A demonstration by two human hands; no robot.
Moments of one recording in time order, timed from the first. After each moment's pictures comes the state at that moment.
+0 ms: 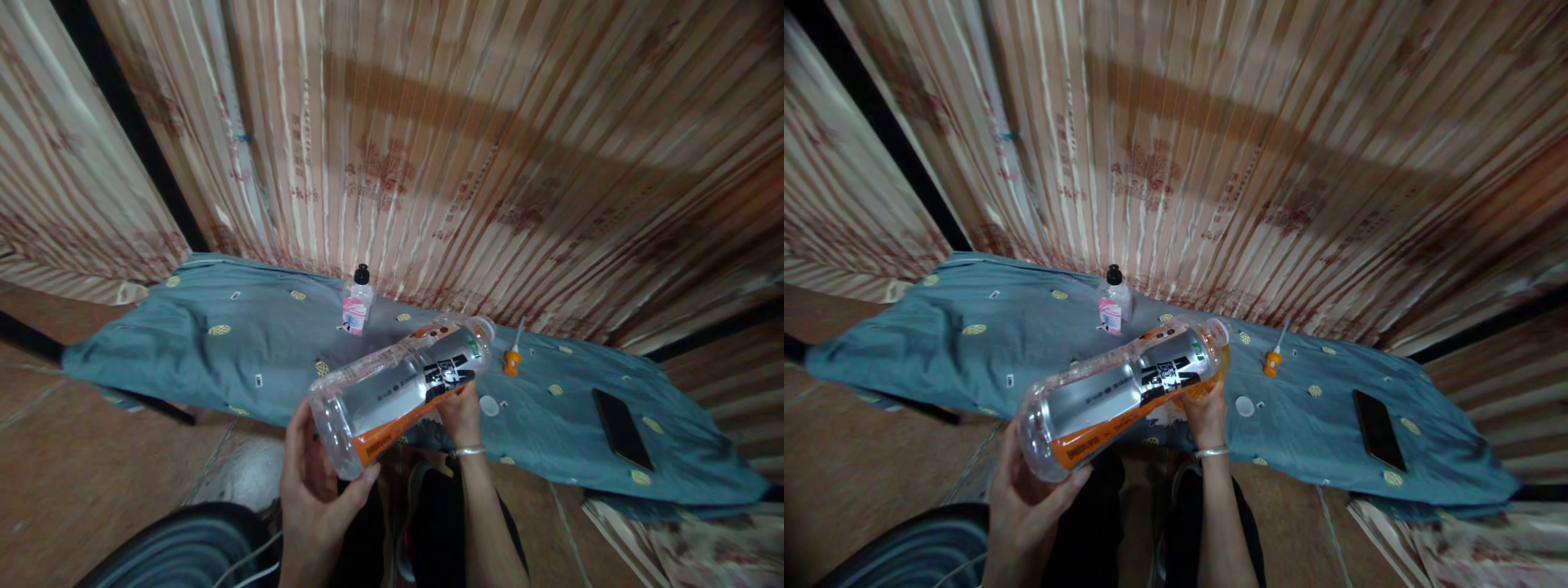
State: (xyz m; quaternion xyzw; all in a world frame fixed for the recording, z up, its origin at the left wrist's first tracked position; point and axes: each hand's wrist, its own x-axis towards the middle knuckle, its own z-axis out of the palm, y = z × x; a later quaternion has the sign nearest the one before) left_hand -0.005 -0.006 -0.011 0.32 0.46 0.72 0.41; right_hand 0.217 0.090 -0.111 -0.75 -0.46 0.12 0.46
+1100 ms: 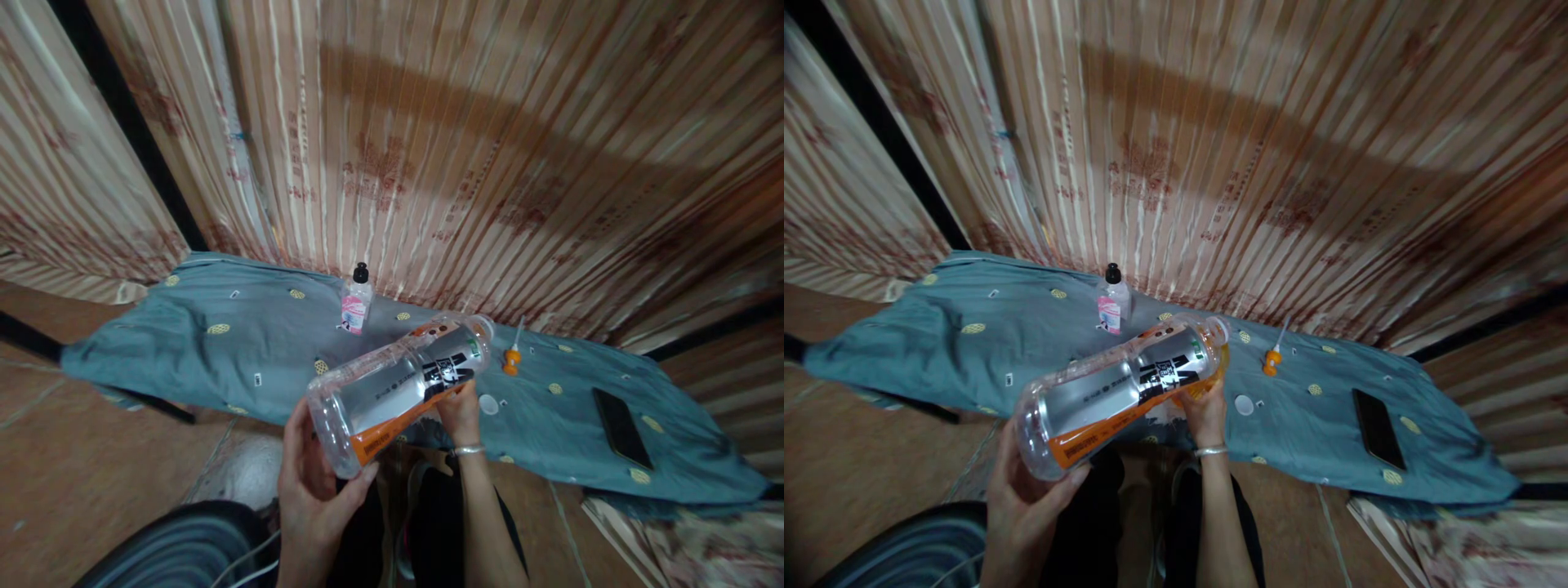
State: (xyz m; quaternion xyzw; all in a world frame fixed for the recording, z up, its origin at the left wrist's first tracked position) left_hand -0.008 -0.005 -0.012 0.32 0.44 0.73 0.42; right_hand 0.218 0.092 -0.113 -0.74 -0.44 0.14 0.49
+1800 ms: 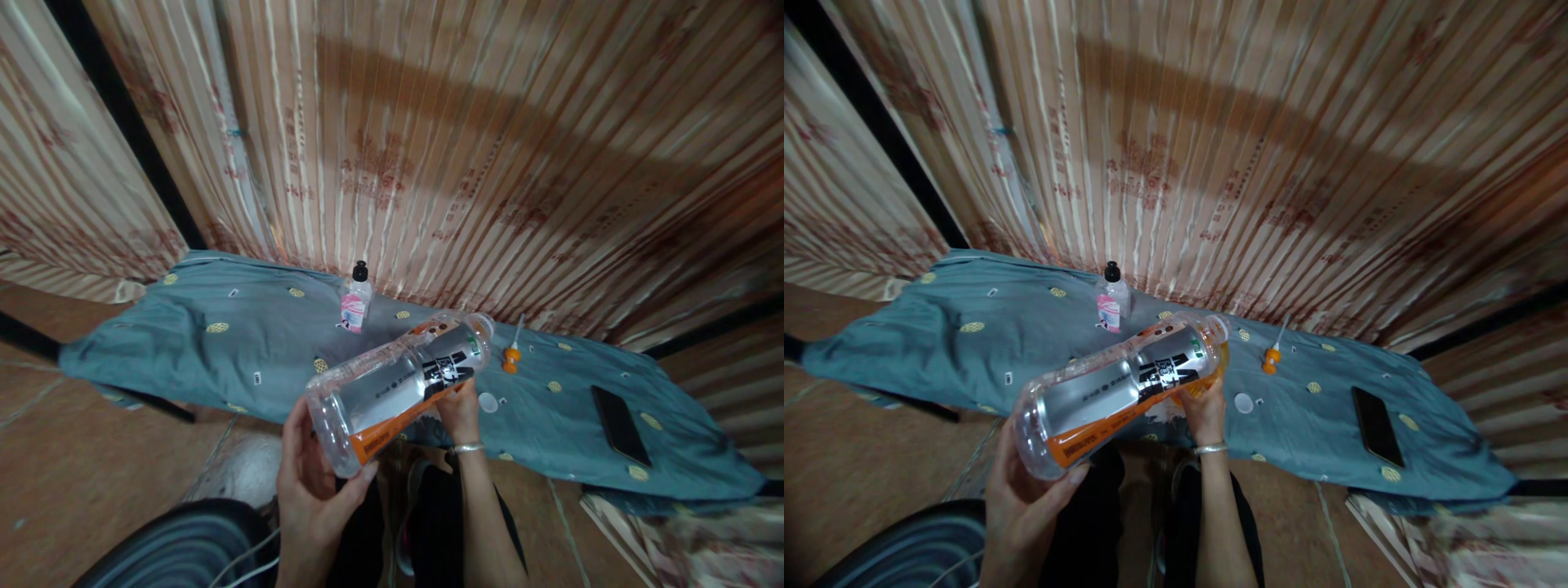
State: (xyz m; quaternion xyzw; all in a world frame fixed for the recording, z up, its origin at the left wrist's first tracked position) left_hand -0.009 -0.003 -0.016 0.32 0.44 0.73 0.41; right_hand 0.216 0.091 -0.109 -0.74 -0.44 0.15 0.48
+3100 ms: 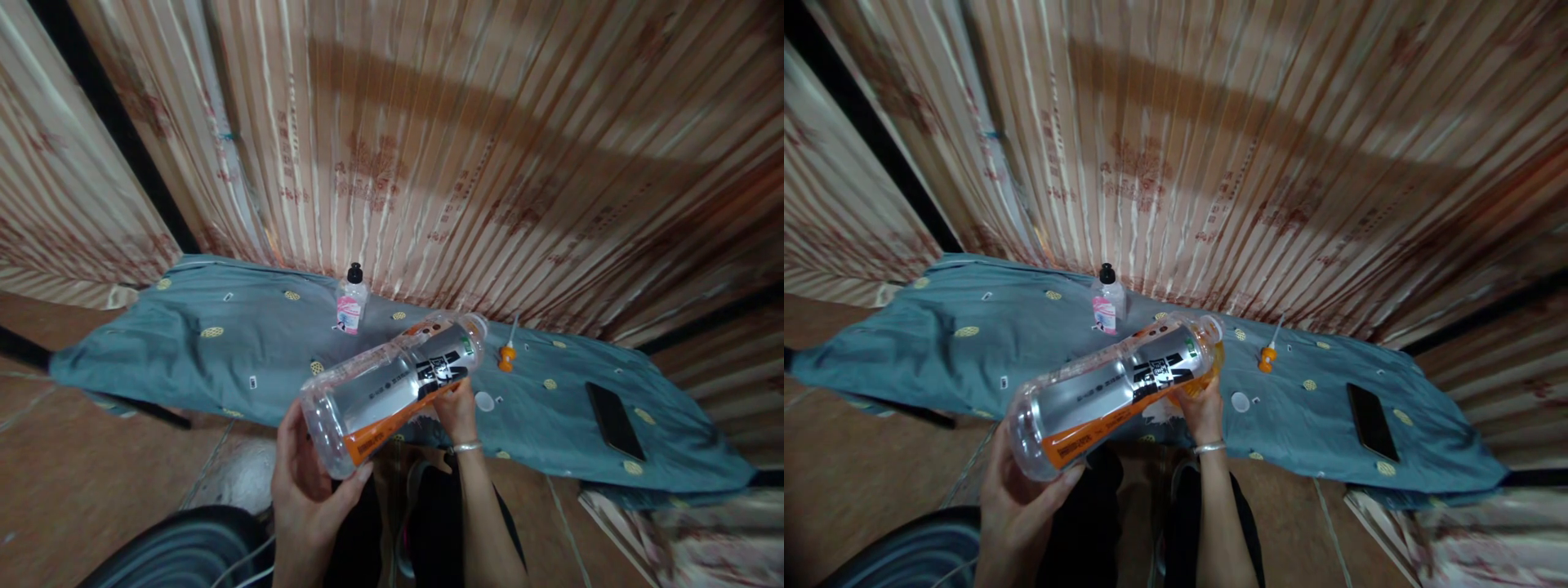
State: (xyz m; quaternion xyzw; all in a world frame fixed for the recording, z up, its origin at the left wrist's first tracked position) left_hand -0.018 0.000 -0.034 0.37 0.43 0.73 0.38; right_hand 0.215 0.090 -0.099 -0.73 -0.43 0.19 0.49
